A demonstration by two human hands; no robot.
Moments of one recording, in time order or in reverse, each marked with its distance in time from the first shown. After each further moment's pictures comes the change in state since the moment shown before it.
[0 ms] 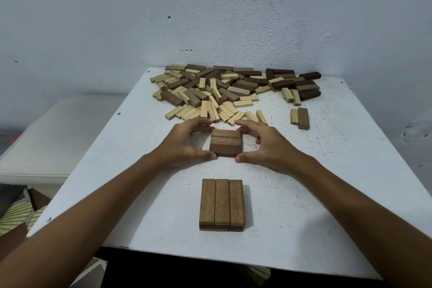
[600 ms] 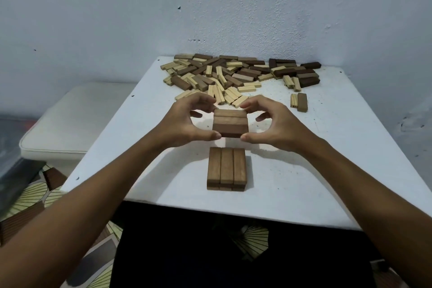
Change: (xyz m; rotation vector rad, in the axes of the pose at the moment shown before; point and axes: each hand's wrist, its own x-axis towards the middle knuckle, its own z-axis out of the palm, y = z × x) left_hand -0.053 0.048 -0.019 -0.099 0.087 0.096; right_hand -0.046 -0.040 -0.015 0.114 0.081 -0.183
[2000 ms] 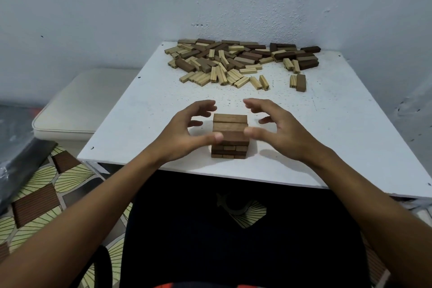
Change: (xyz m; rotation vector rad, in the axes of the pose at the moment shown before) left_hand -0.077 0.006 0.023 -0.095 -0.016 -0.060; right_hand -0.068 -0.029 0.024 0.041 -0.016 0.078
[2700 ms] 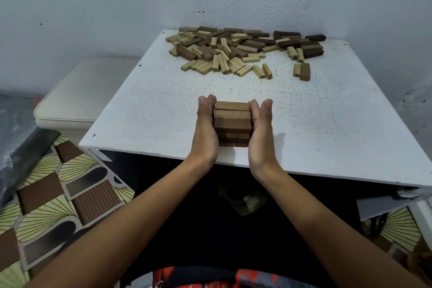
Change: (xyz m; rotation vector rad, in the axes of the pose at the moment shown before) left_hand -0.008 0.031 0.075 -0.611 0.380 -0.316; right_hand -0.011 -0.040 0.079 0.719 0.390 0.285
